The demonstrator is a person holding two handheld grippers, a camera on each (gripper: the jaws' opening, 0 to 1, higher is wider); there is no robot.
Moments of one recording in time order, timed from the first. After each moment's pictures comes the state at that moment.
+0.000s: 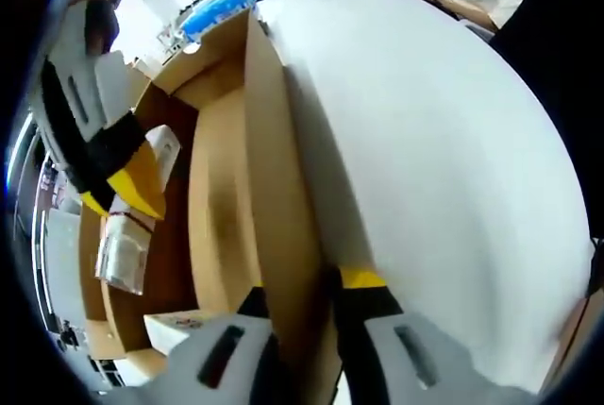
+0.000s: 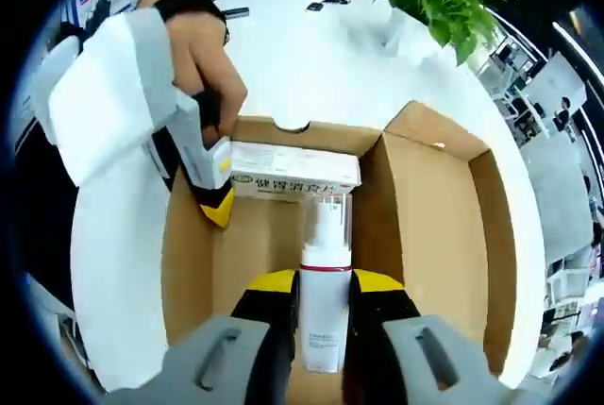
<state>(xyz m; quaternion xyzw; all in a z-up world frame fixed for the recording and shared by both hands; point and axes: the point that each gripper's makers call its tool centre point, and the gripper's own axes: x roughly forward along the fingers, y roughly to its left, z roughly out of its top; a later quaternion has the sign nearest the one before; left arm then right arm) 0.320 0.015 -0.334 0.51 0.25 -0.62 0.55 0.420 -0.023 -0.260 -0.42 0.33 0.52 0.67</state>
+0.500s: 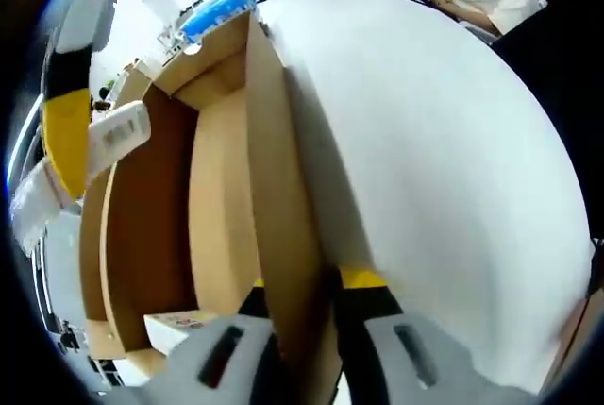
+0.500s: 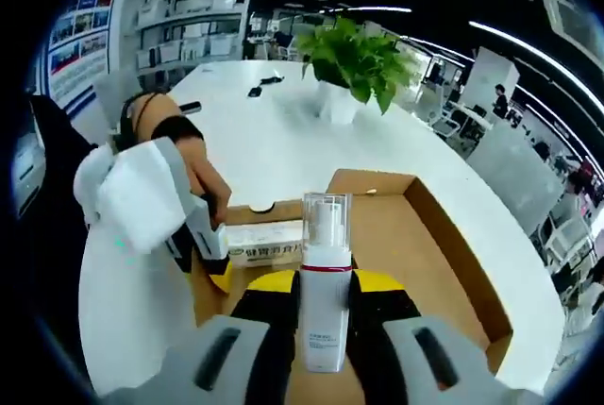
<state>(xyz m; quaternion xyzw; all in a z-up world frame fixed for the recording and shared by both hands) 0.318 0.015 -0.333 0.51 0.24 -0.62 0.55 0.418 -0.025 -0.187 -0.25 0.22 0.48 0.82</state>
